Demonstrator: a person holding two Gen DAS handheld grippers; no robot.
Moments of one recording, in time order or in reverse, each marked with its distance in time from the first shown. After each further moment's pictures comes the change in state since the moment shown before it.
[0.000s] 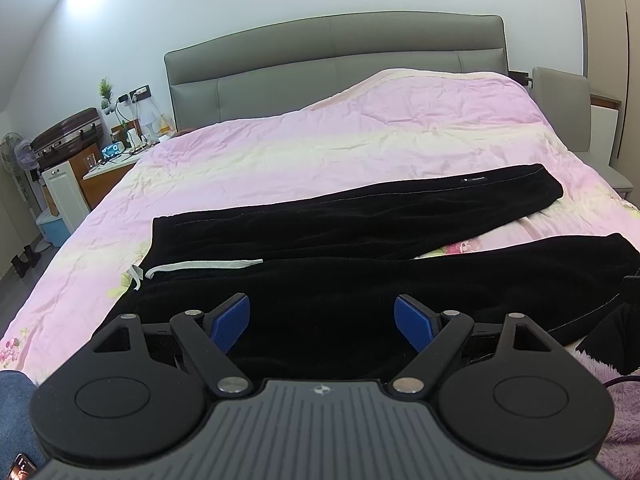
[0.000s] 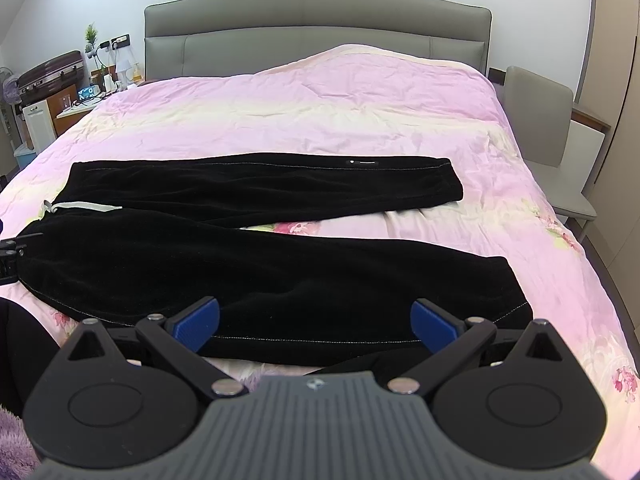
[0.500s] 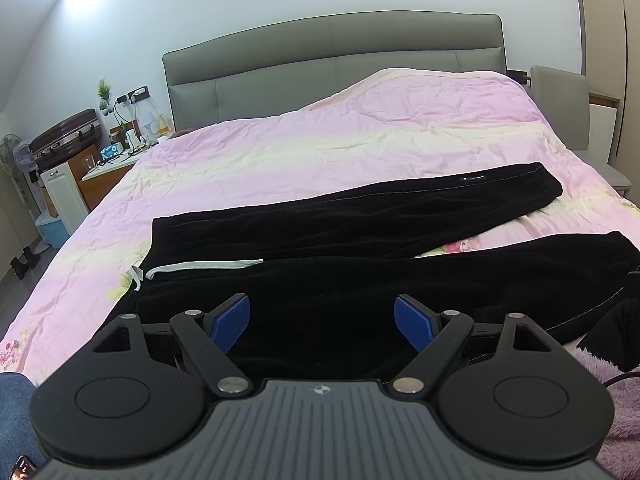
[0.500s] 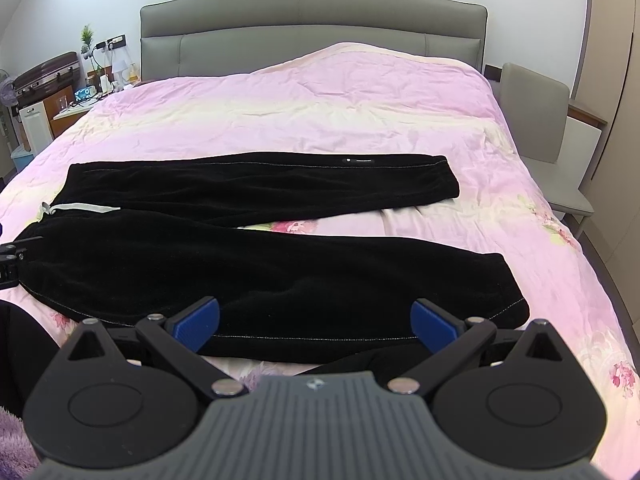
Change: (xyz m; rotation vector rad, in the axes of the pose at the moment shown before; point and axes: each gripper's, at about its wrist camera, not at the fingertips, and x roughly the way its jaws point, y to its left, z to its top) left arm 0.000 -0.001 0.000 0.007 0.004 -0.001; right arm -0.002 -0.002 0.002 0.011 0.008 -0.008
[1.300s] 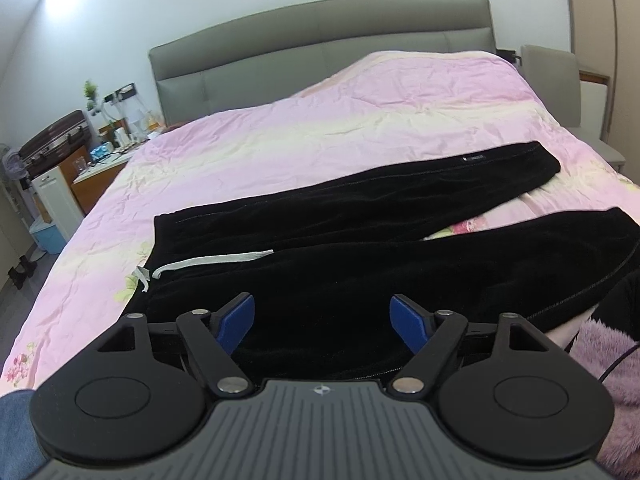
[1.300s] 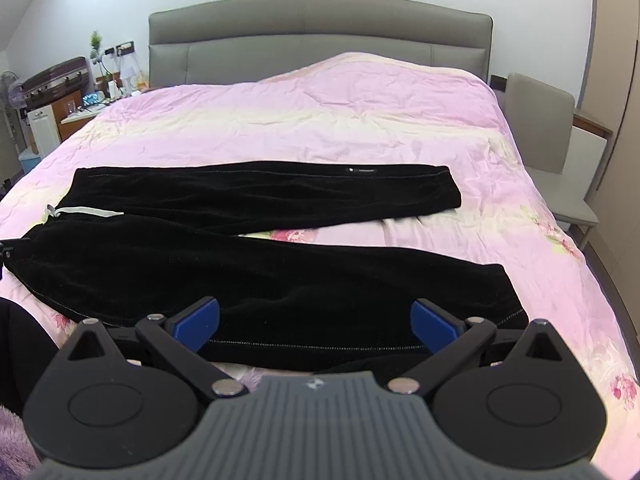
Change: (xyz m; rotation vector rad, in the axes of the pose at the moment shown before) left arm 0.007 0.027 0.004 0.071 0.055 -0.041; right arm 0.000 -0.017 -0.006 -0.016 -0.049 0.042
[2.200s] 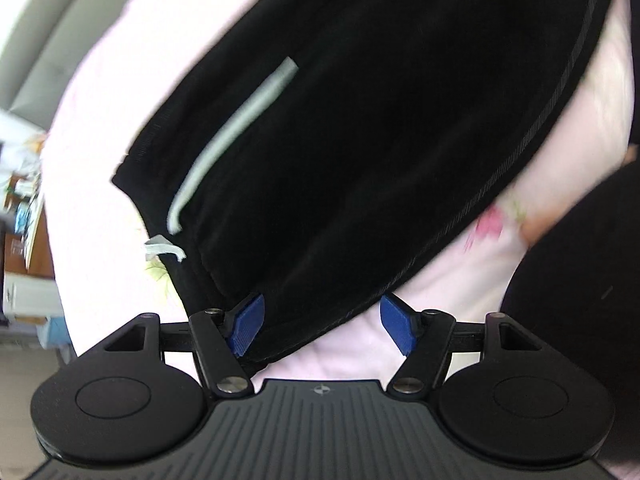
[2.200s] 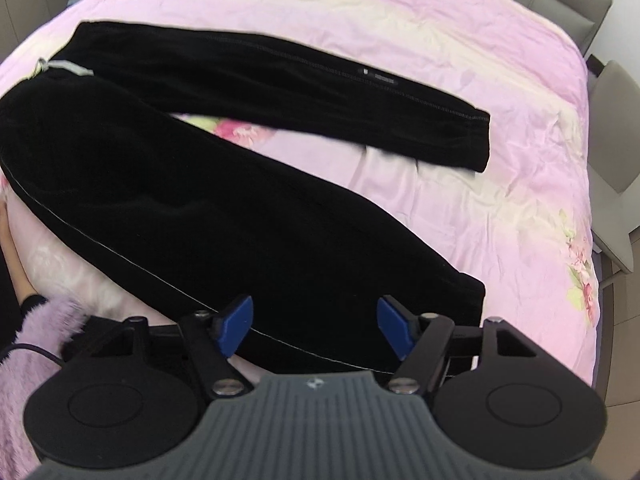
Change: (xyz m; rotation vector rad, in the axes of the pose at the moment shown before) left arm 0.163 0.144 -0.052 0.747 0.518 -0.111; right arm 0.152 -0.122 0.053 -0.366 0.428 0.106
